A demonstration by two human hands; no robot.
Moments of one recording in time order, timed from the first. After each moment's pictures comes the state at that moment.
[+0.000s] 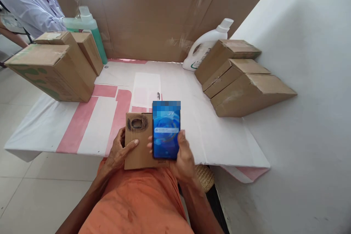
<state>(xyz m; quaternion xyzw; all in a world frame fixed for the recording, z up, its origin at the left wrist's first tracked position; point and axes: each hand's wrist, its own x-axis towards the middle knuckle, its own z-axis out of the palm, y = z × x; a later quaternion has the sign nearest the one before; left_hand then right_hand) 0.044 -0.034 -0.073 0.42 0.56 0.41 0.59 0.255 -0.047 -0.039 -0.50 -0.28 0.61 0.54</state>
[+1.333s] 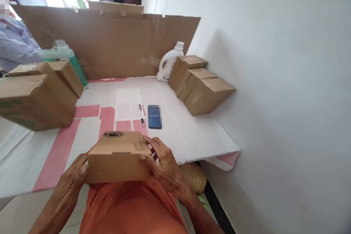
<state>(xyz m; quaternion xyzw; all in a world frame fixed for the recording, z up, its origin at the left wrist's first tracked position) -0.037 -0.065 0.001 0.55 0.63 0.35 0.42 0.267 -0.061 -0.008 -0.53 -0.63 0.39 0.41</state>
